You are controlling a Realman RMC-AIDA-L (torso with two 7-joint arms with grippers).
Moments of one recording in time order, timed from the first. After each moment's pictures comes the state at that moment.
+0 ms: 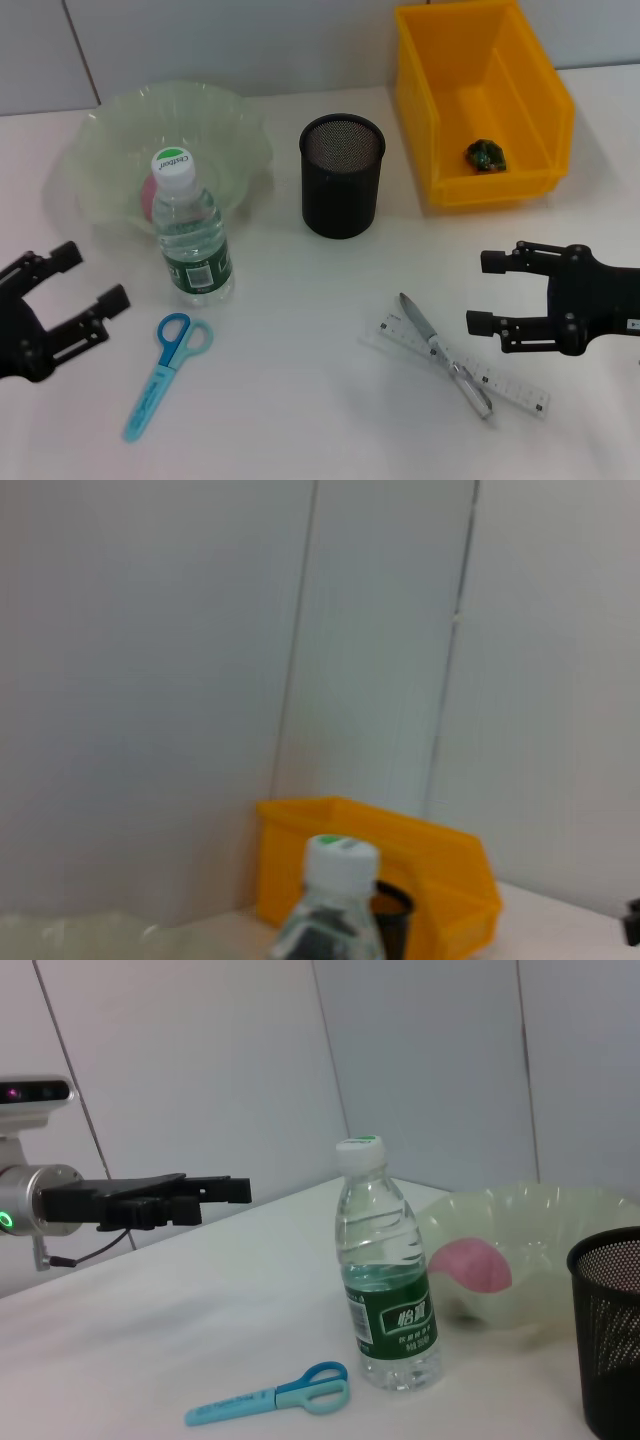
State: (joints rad) left arm -0.03 -2.07 1.06 0.84 1.35 1.51 -1.19; right arm 0.26 2.07 -0.80 -0.90 -1.87 -1.69 1.37
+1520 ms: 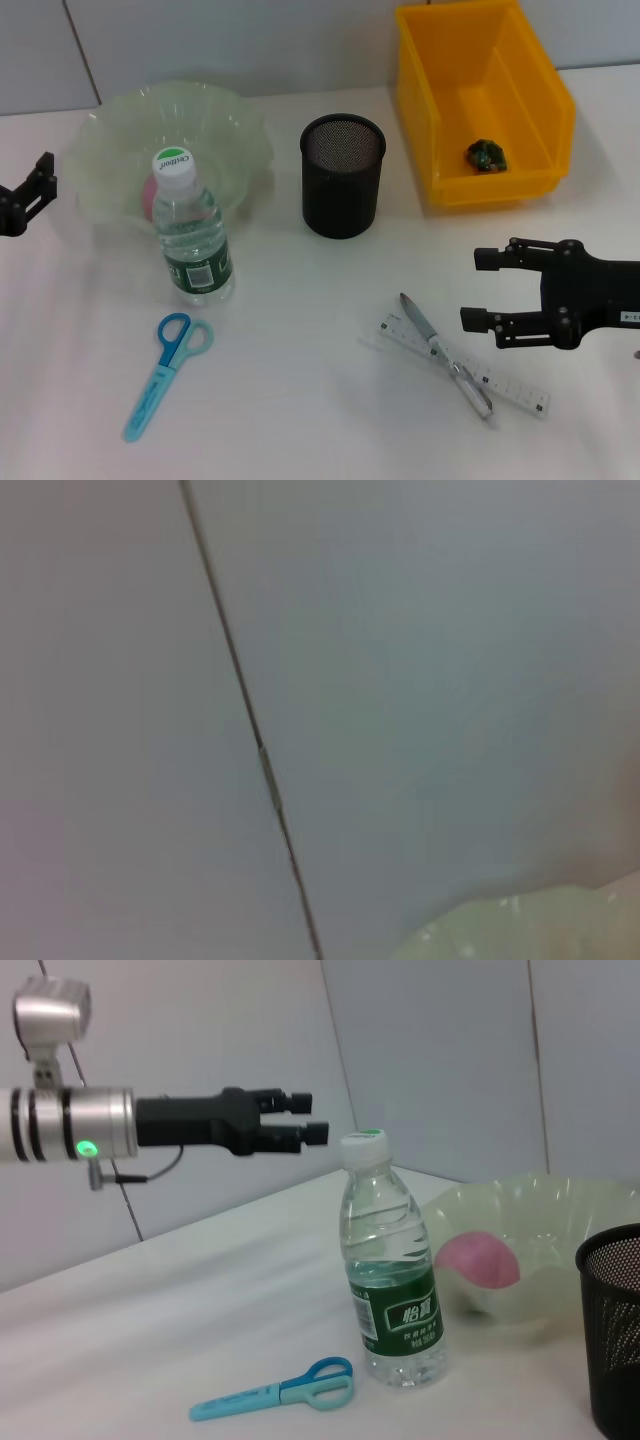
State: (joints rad) left arm 0.18 -1.91 1.93 1.57 0.32 0.06 -0.43; right arm 0.29 2.07 -0.80 -0.91 -1.89 -1.69 1.40
